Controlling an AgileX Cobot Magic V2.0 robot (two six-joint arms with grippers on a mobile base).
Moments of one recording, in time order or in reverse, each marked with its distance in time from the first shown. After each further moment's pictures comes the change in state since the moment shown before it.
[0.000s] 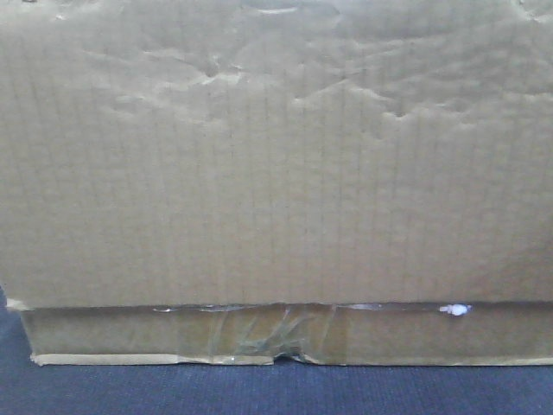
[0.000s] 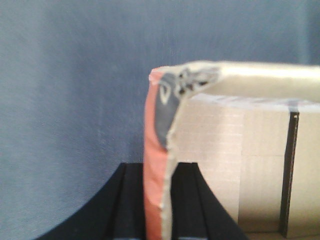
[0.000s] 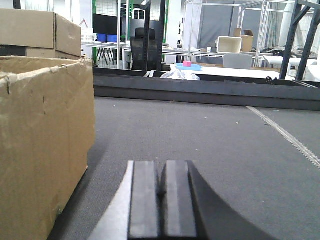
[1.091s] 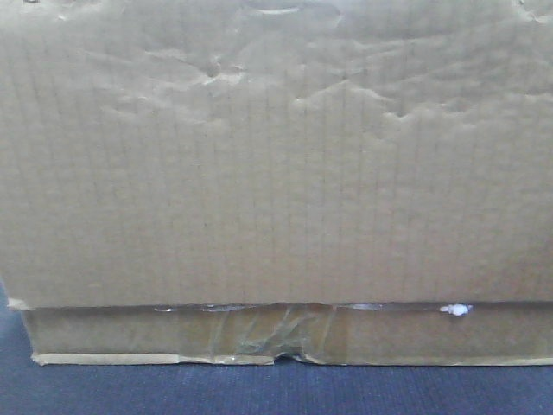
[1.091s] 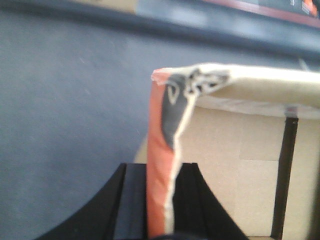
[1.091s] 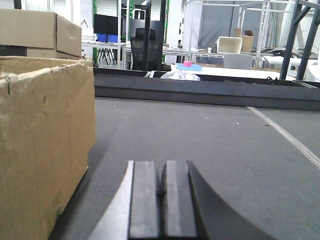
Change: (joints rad) left arm -0.328 -0.211 -0.333 -0.108 0.019 -0.355; right arm 0.000 0.000 0.000 0.000 0.000 0.000
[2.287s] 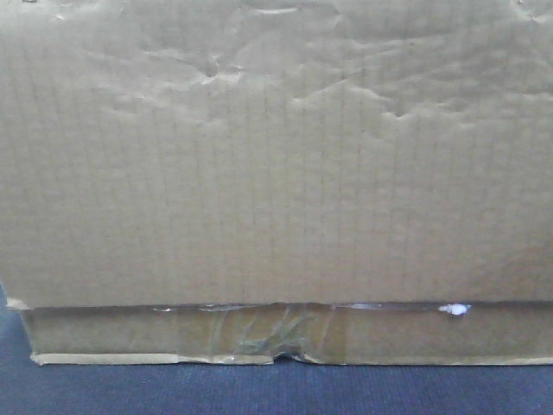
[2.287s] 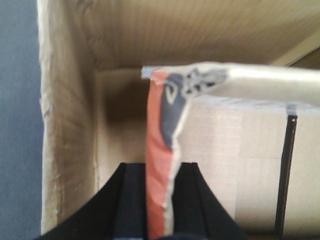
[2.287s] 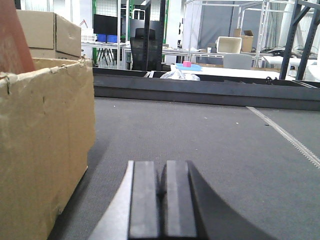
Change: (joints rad) left arm -0.498 0.296 0.192 0.372 -0.002 -0.422; right arm 0.000 0.000 0.000 0.000 0.000 0.000
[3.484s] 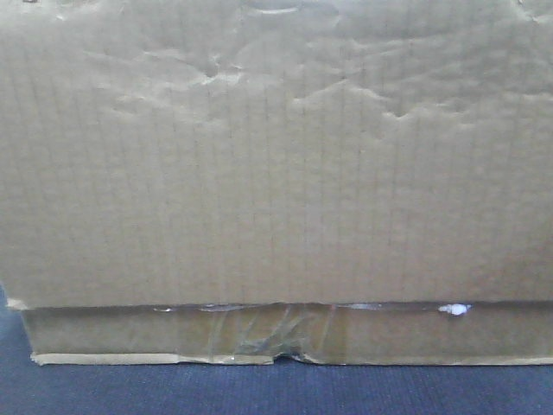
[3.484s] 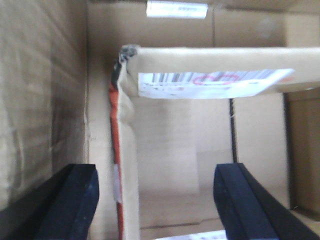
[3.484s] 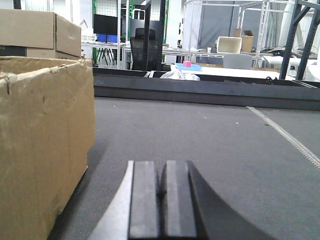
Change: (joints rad) left arm 0.002 0.011 0.089 -0.074 -0.012 -0.041; right arm 0.000 0.000 0.000 0.000 0.000 0.000
